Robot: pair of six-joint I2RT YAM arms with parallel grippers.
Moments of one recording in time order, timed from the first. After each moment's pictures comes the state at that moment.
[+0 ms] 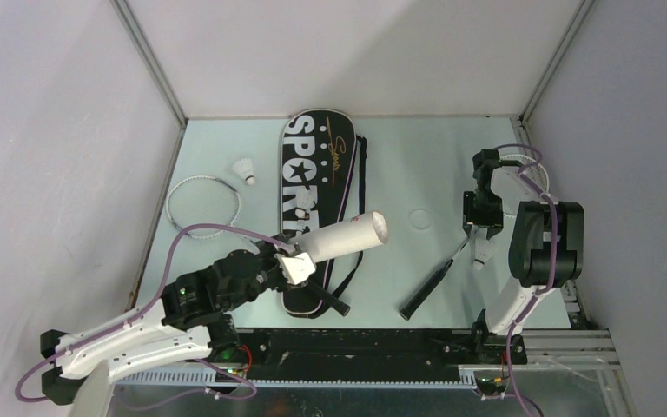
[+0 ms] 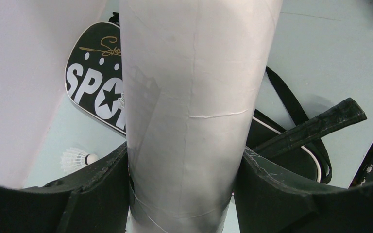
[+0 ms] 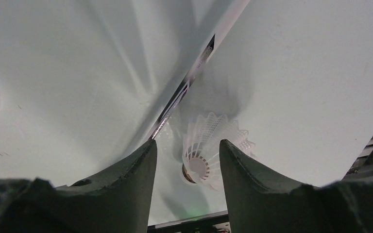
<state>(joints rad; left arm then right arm) -1.13 0.56 0.65 -0.50 -0.31 0.44 -0.04 1.76 1.19 -0.90 0.14 0.15</state>
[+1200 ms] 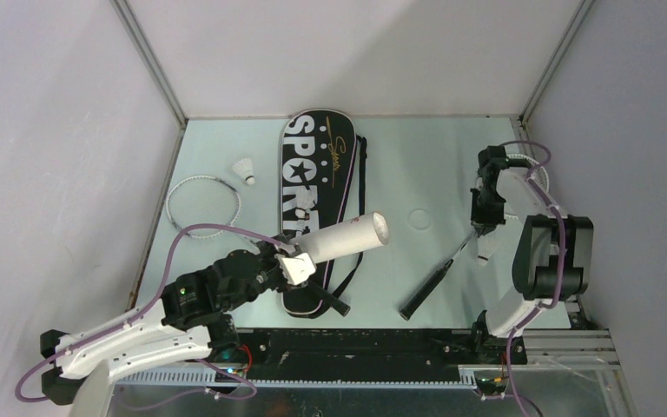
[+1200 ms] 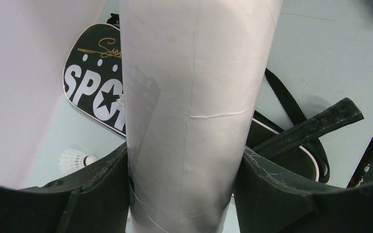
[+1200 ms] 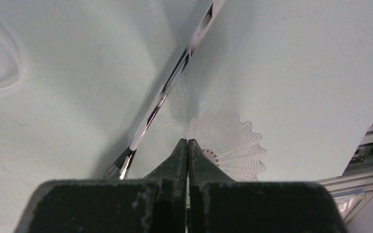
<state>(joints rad) -1.13 0.56 0.65 -0.50 -0.30 0.44 -0.04 1.70 1.19 -0.96 0.11 0.16</state>
